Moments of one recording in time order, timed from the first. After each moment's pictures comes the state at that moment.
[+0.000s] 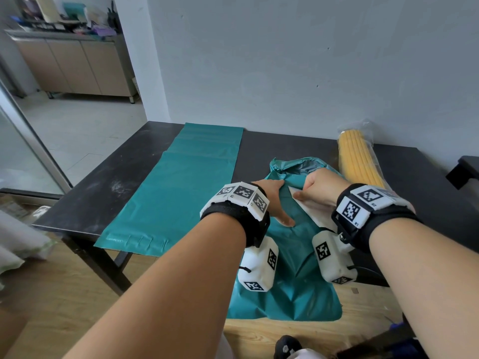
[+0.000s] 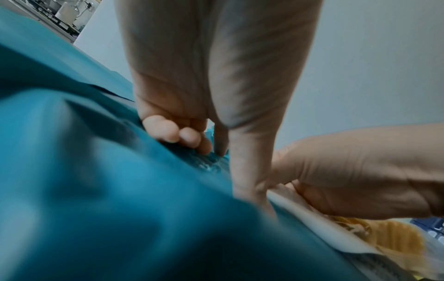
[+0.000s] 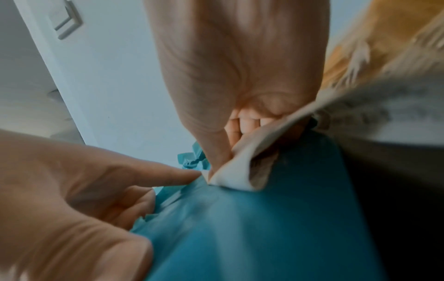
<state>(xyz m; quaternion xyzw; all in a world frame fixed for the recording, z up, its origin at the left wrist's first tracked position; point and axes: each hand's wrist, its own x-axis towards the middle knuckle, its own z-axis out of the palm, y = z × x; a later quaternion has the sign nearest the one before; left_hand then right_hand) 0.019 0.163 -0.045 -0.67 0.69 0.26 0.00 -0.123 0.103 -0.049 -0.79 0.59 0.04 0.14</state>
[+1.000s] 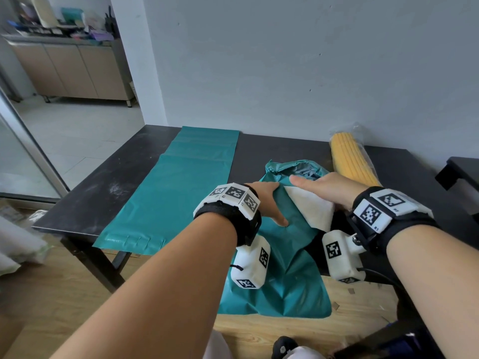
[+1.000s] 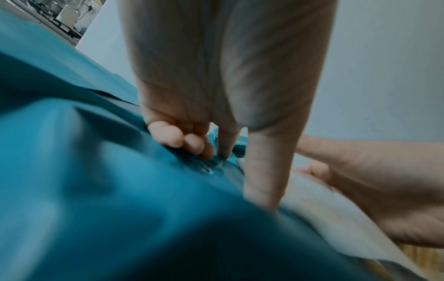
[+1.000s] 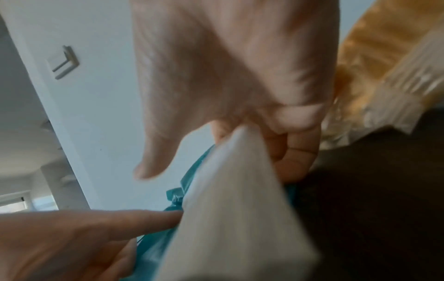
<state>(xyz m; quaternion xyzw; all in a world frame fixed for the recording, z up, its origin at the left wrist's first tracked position) 0.016 0.171 -0.037 -0.67 0.68 0.28 0.01 -0.152 0.115 -0.038 -0.69 0.65 -0.07 0.30</state>
